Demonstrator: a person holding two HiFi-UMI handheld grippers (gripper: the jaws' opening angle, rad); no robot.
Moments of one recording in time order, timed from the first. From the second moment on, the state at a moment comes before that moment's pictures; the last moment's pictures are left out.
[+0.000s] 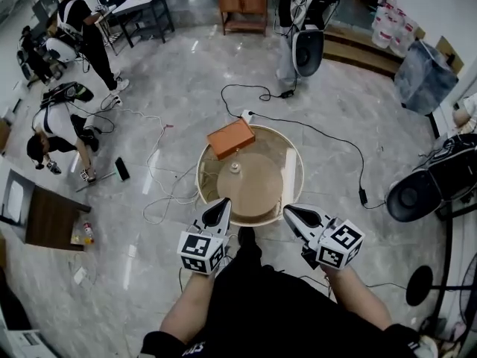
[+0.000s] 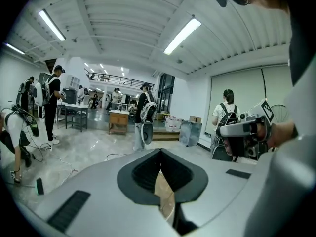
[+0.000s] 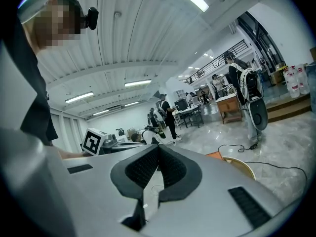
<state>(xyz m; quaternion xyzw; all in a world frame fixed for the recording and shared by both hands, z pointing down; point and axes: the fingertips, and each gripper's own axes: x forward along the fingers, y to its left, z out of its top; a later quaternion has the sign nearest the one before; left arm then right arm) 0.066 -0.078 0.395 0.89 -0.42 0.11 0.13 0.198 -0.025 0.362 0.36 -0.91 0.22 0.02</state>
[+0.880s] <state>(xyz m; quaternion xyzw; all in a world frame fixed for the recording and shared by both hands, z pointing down) 0.065 -0.257 0.557 0.88 -0.41 0.15 0.20 0.153 -0.199 0.514 0.29 -0.90 0.32 0.09</state>
